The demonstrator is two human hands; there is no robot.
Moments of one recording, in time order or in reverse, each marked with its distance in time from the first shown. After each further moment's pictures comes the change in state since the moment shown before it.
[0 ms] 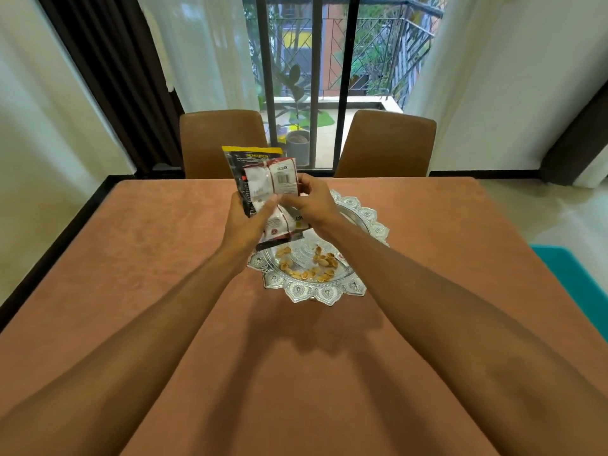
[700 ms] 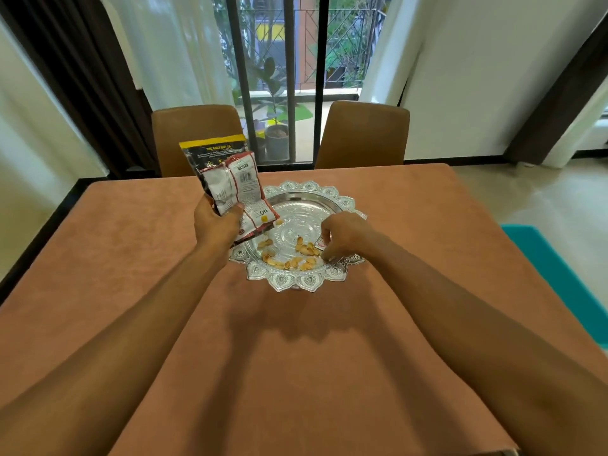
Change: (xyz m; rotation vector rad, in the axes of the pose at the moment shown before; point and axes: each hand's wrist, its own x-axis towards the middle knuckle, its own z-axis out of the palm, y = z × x) left_hand 0.000 -0.008 -0.003 0.138 0.210 -0.030; right_hand -0.061 0.028 -0.087 -1.307 -0.288 0.103
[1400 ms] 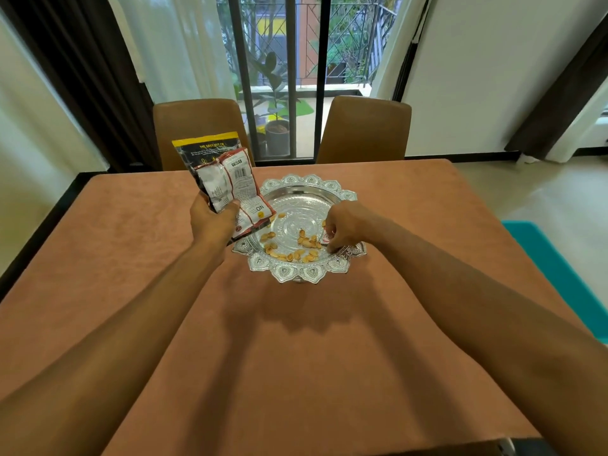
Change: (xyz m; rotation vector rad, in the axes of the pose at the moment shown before) left_hand -0.006 -0.006 -0.013 -0.057 0.020 -0.018; right_hand 0.002 0.002 -0.013 -0.120 -0.061 -0.102
